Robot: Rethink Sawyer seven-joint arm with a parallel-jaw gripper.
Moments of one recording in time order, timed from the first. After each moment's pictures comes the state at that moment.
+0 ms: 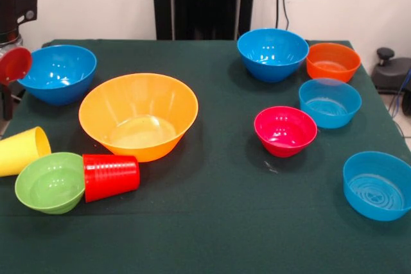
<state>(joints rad) -0.80 -0.56 0.35 1.30 -0.58 0.71 2.08</state>
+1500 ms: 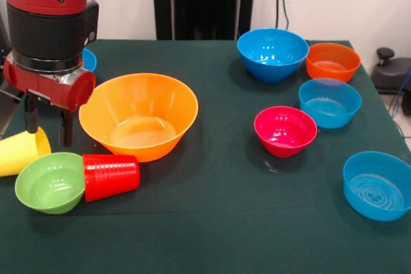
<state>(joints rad) -0.65 -0.52 0.35 1.24 -0.58 0.74 2.08</state>
